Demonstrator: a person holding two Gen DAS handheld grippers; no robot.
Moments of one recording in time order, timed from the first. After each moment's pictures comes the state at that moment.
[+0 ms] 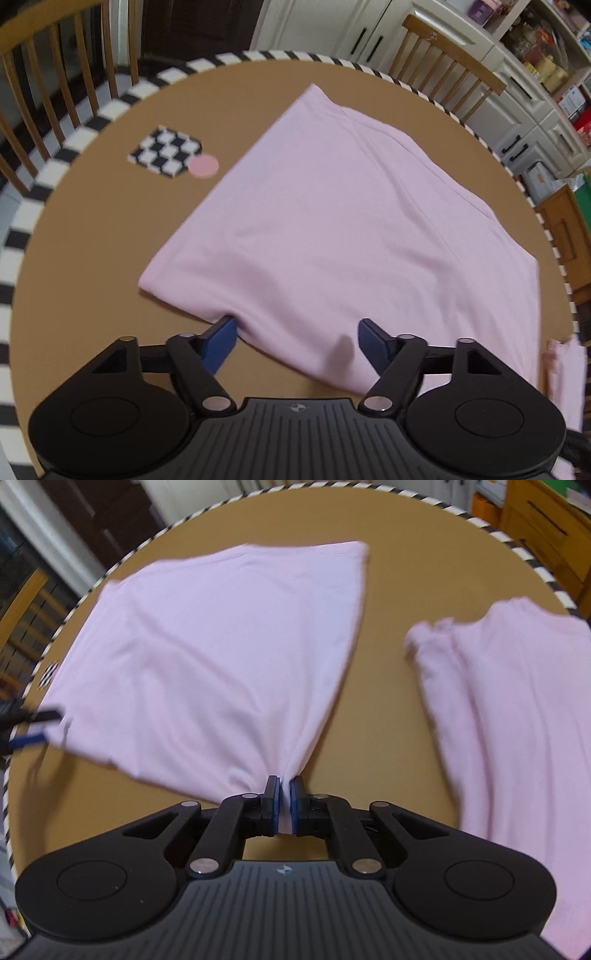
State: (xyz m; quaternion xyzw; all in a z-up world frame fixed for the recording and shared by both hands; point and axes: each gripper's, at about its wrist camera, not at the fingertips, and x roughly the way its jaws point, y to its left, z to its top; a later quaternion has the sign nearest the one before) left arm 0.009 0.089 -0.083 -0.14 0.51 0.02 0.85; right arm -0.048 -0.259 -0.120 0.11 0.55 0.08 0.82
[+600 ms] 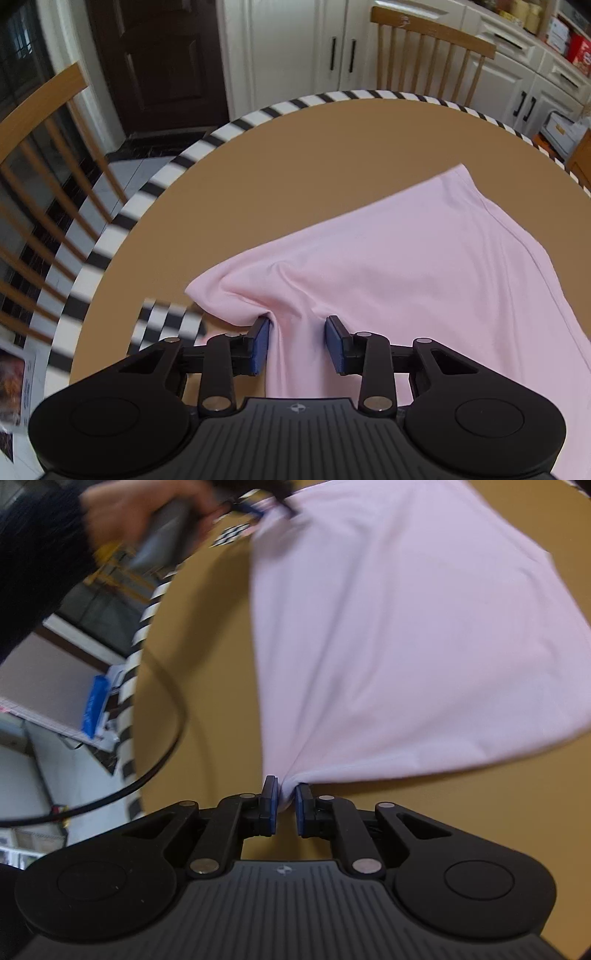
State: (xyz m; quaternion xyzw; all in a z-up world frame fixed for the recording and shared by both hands) left arm 0.128 0.089 -0.086 0.01 0.48 0.00 0.87; right arm -0.123 -0.075 -0.119 0.09 0.59 0.27 0.76
